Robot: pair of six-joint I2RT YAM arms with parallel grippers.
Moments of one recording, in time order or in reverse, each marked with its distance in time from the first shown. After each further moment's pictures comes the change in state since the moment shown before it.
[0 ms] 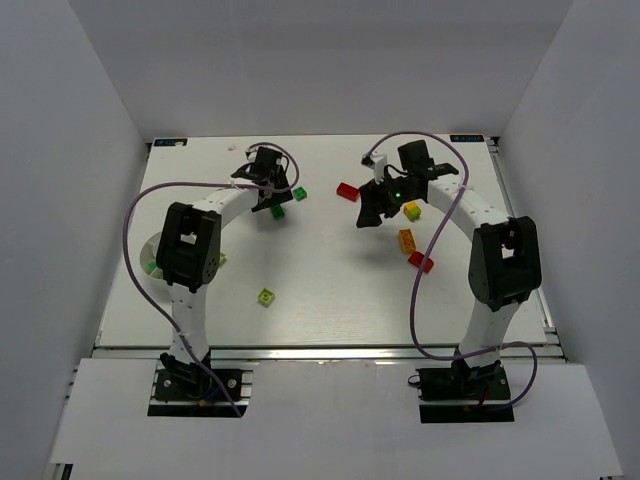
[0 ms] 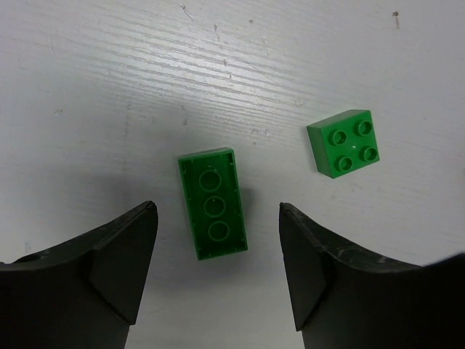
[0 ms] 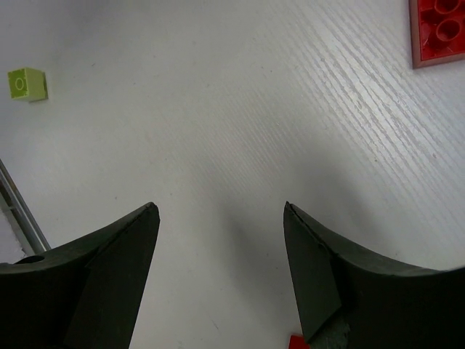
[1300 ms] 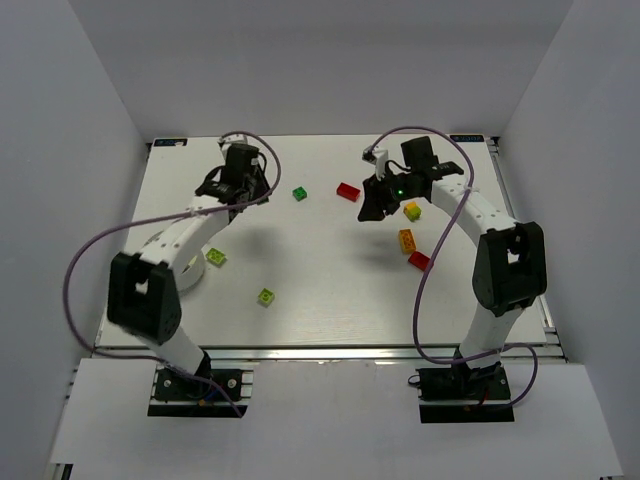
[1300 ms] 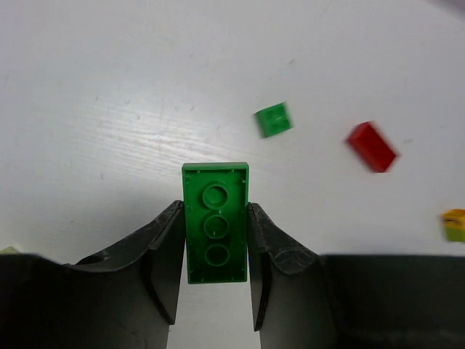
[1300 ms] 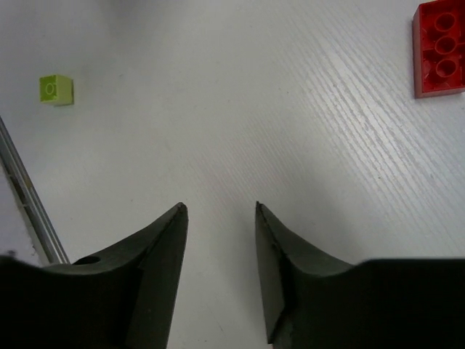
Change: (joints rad) left arm -0.010 -0.418 -0.235 0.015 -0.036 -0.001; right arm 0.003 -0.047 0.000 0.016 -0.049 -0.004
